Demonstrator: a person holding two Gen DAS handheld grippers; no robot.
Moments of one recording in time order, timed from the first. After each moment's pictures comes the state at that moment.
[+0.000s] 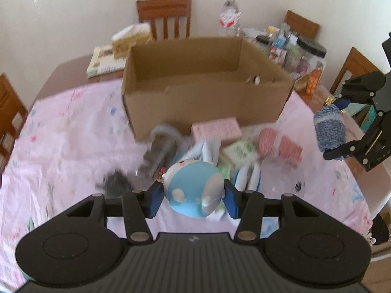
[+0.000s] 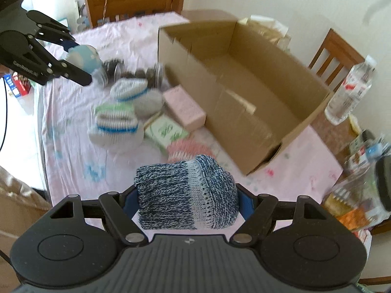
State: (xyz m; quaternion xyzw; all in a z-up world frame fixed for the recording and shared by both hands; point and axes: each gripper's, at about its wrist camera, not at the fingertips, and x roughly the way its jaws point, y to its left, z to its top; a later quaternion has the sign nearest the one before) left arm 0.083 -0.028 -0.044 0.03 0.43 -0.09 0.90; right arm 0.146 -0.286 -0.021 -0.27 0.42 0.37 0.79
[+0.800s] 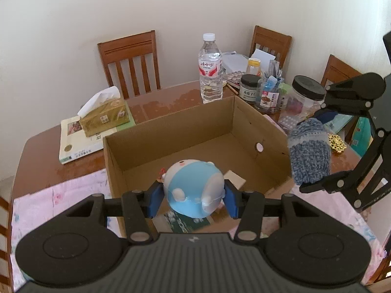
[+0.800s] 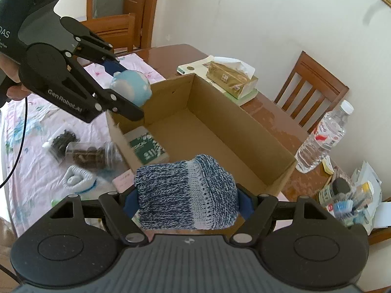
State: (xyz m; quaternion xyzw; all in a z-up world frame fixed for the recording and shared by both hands) left arm 0.231 -0.028 0.001 0.09 0.37 -0.18 0.91; right arm 0.238 -0.228 0.028 -0.25 0.37 0.32 0.84
